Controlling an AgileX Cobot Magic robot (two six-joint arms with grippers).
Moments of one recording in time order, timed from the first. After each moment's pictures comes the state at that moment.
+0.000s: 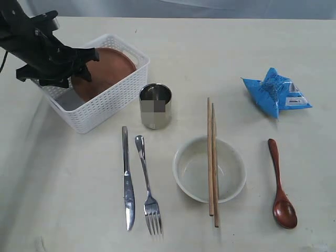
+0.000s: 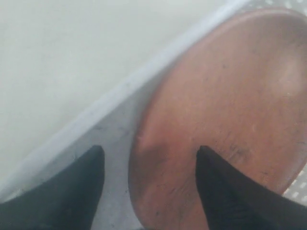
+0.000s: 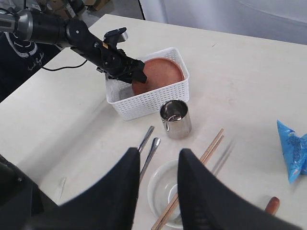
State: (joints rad) left arm -0.22 1.88 -1.09 -0.40 0.43 -0.03; right arm 1.05 0.56 -1.11 -0.29 1.18 0.55
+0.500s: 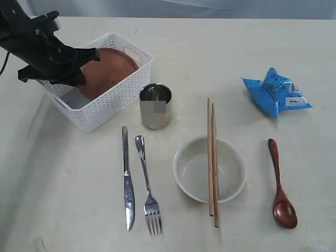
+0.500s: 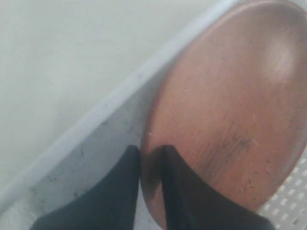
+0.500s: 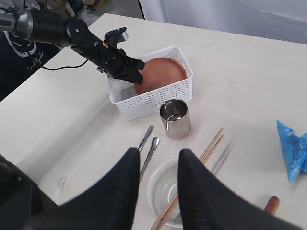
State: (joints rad) left arm -0.22 1.89 -1.09 -0.44 0.44 -0.01; right arm 1.05 0.56 -1.11 -0.29 1.18 0.55
